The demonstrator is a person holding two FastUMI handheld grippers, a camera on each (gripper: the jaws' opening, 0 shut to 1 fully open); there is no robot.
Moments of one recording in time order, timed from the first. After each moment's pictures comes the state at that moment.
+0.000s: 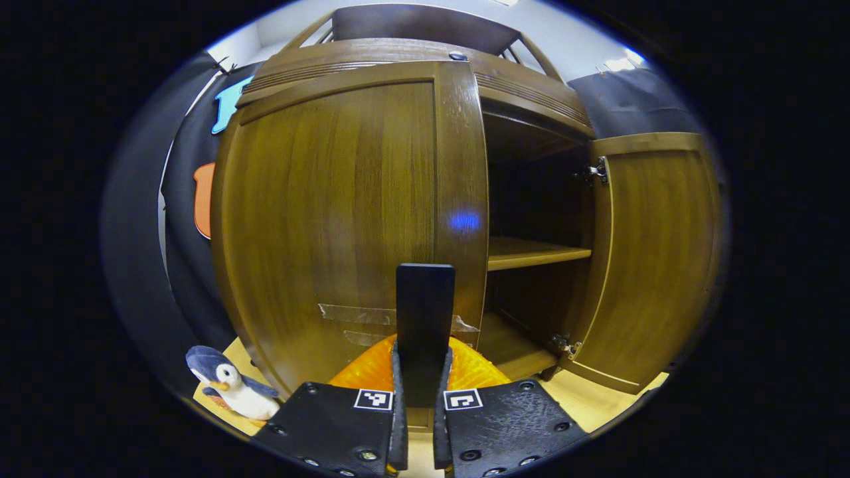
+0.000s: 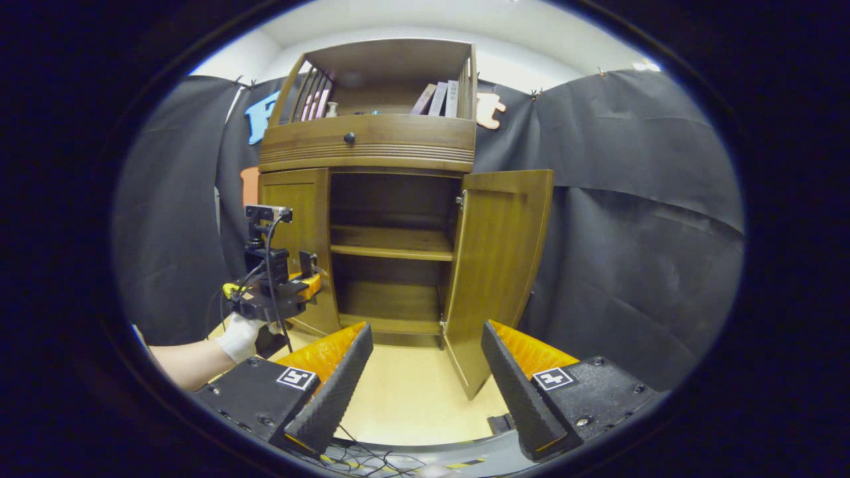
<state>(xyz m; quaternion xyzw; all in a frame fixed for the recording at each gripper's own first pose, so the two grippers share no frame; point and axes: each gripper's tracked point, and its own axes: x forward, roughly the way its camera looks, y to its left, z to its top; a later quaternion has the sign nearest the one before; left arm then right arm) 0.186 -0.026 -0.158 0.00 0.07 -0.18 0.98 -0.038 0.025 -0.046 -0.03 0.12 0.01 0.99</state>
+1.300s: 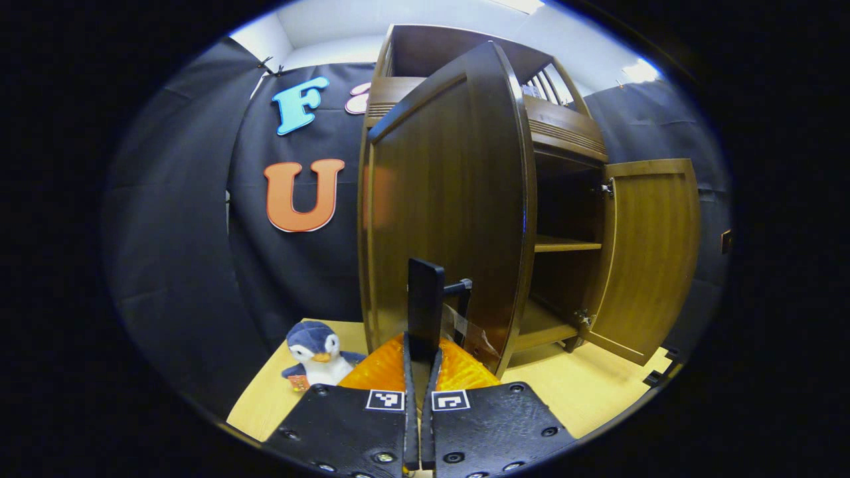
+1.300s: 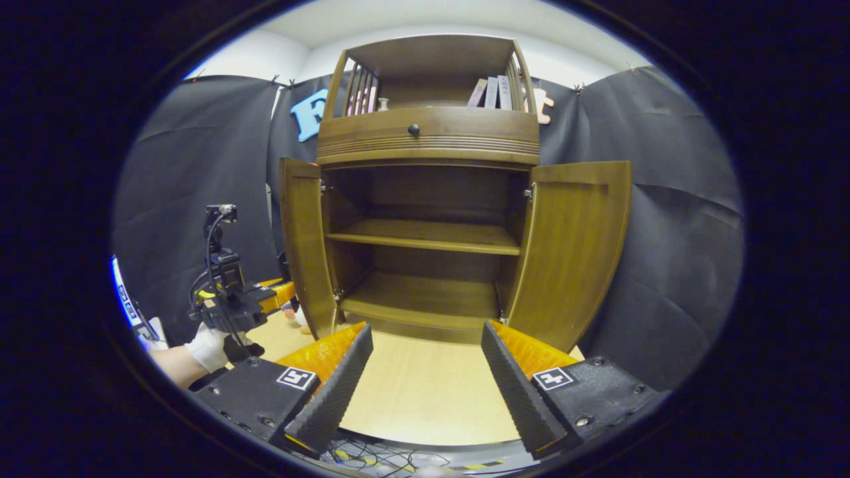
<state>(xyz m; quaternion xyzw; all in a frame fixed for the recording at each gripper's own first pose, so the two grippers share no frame) 0.087 0.128 -0.158 -0.01 0.07 -0.10 0.99 -0.036 0.099 -0.069 -0.02 0.13 0.13 0.98</state>
